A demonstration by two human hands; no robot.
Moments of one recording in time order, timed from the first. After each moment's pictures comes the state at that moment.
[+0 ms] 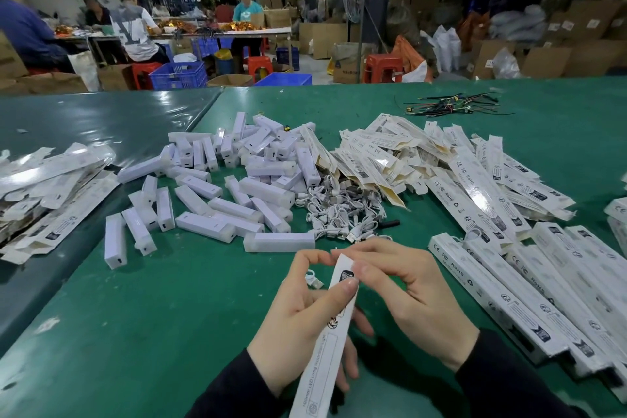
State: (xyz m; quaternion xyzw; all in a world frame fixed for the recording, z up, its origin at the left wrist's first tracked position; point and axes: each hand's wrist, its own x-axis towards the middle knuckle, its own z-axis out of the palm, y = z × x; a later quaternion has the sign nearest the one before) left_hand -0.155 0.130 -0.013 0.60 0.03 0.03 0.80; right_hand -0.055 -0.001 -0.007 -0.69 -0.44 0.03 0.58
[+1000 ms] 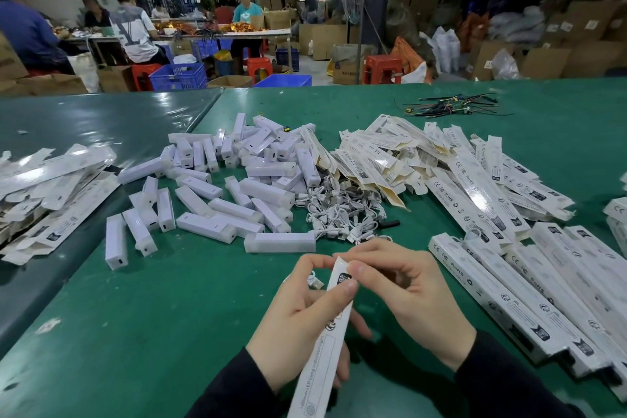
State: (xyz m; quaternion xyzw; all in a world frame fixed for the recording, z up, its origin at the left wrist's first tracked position) left_hand -0.155 0.134 -0.011 0.65 0.06 0.02 0.75; right_hand -0.055 0.002 -0.007 -0.65 -0.39 0.08 0.65
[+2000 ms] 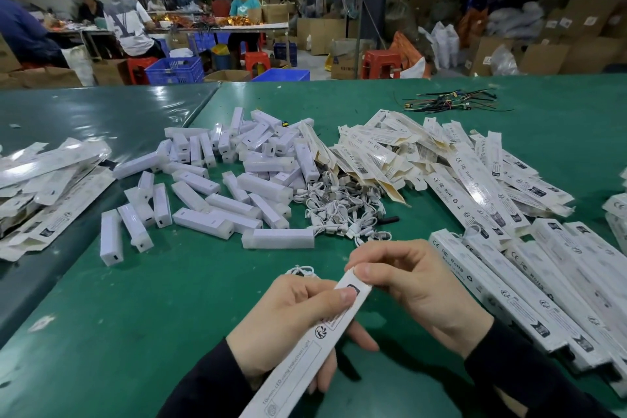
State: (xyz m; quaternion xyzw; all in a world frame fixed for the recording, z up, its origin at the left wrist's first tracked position) left_hand -0.161 0.144 0.001 0.61 0.02 -0.08 0.79; right_hand -0.049 -0.002 0.002 -0.56 -0.33 0.28 0.71
